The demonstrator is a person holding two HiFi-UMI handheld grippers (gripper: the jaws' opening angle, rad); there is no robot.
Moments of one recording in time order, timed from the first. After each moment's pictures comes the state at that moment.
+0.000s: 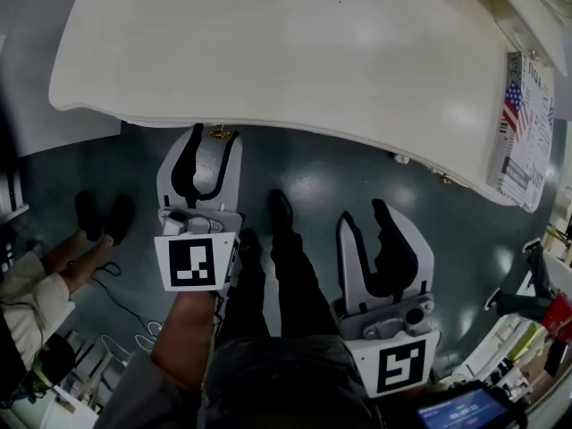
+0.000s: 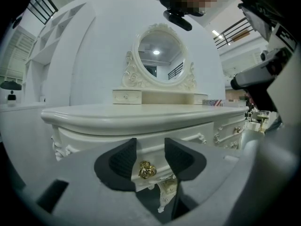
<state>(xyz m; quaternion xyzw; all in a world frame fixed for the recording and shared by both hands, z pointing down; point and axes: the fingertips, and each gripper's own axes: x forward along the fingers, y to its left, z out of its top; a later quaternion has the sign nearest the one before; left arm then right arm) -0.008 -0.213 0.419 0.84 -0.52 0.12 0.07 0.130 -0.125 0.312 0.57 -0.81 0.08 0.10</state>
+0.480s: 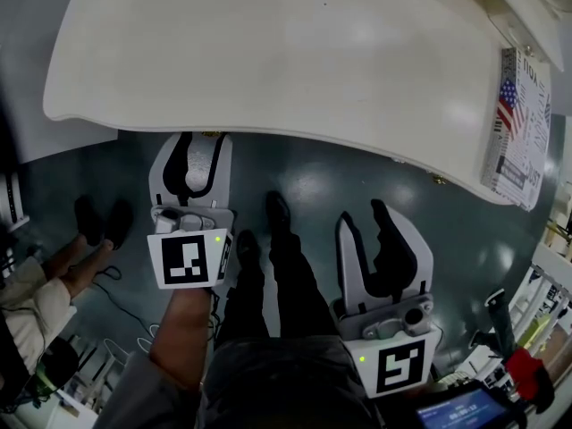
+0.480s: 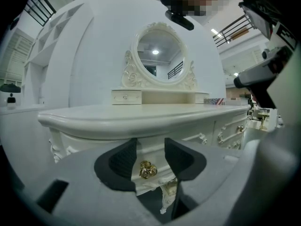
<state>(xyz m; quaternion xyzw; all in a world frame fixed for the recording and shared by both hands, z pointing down) -0.001 -0.225 0.421 0.85 -0.52 0.12 0.06 0.145 -0.129 0.314 0.57 -0.81 0.08 0.10</state>
